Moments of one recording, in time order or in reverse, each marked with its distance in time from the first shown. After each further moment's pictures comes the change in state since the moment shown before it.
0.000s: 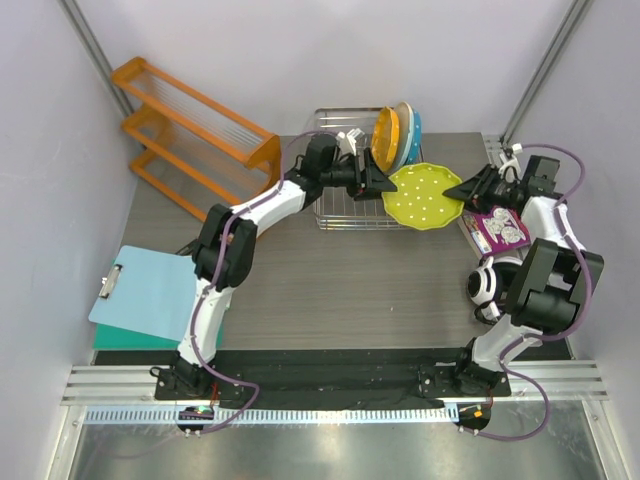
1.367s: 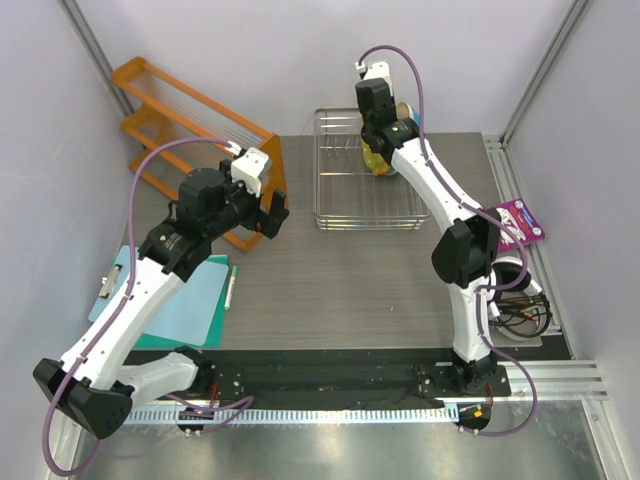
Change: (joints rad) left arm 0.082 -1.181 -0.641 -0.609 -0.687 1.056; right arm 0.816 0.469 1.001 -0.177 1.571 -0.493
